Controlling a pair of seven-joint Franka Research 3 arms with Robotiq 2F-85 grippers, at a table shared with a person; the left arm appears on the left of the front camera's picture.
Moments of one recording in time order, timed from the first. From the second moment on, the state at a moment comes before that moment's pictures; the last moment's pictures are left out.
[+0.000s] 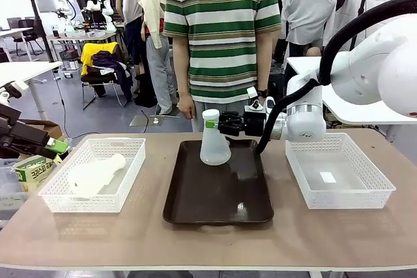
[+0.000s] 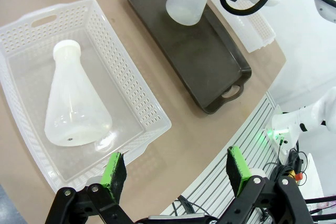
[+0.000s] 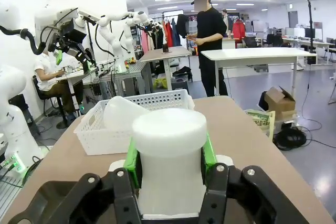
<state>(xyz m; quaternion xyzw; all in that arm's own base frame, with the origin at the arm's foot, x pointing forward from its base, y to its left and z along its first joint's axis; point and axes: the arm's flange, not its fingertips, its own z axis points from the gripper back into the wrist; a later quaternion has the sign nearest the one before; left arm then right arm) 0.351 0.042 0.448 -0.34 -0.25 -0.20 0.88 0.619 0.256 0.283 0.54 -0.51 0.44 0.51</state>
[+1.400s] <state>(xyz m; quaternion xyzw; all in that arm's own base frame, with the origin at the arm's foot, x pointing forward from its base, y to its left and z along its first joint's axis) 0.351 0.042 0.448 -0.34 -0.25 -0.20 0.88 0.619 0.253 0.298 0.50 -0.45 0.50 0.55</state>
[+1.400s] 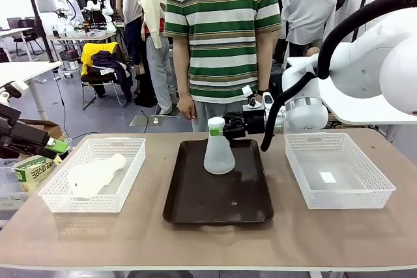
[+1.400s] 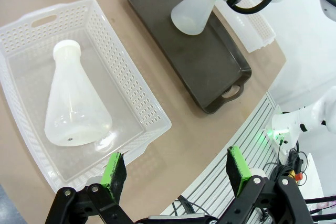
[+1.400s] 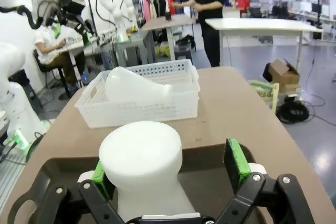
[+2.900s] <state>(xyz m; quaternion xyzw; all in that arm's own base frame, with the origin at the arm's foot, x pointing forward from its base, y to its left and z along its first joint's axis) 0.351 0.042 0.448 -0.34 -0.25 -0.20 0.88 0.615 0.251 0.304 0.49 -0.35 0.54 0.58</state>
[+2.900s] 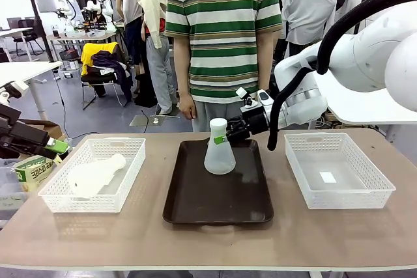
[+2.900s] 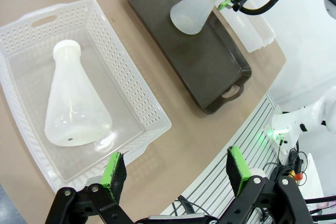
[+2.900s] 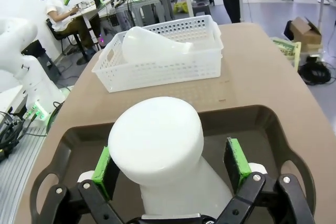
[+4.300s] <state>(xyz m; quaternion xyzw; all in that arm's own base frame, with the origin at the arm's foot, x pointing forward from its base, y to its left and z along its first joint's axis) 0.351 0.042 0.448 -0.34 -0.25 -0.20 0.88 0.604 0.198 0.336 0.46 -0.37 0.53 0.61</state>
